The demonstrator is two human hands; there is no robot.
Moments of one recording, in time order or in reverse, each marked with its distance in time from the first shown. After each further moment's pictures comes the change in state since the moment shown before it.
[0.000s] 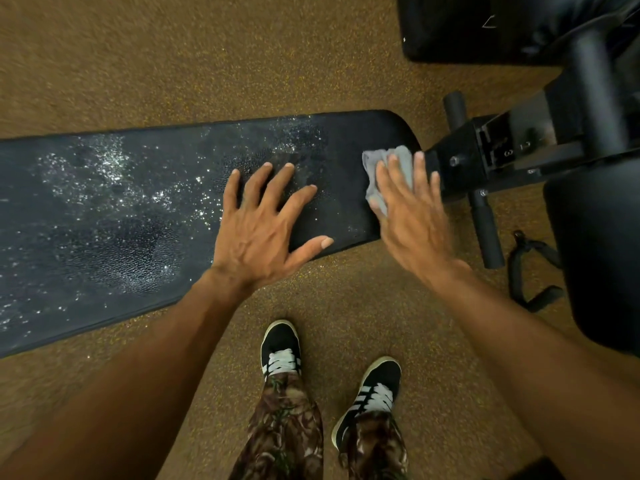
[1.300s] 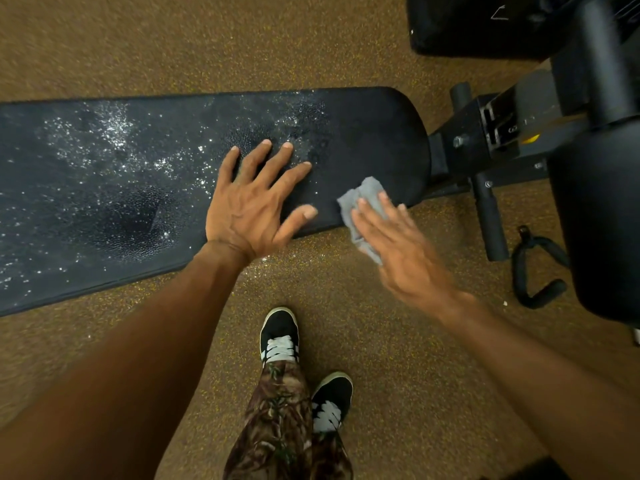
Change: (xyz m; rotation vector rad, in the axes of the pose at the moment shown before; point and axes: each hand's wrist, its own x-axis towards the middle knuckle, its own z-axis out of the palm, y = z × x) left_hand -0.012 -0.003 0.011 0.009 0.079 -0.010; right_hand -0.073 0.008 0.033 0.098 0.003 -0.401
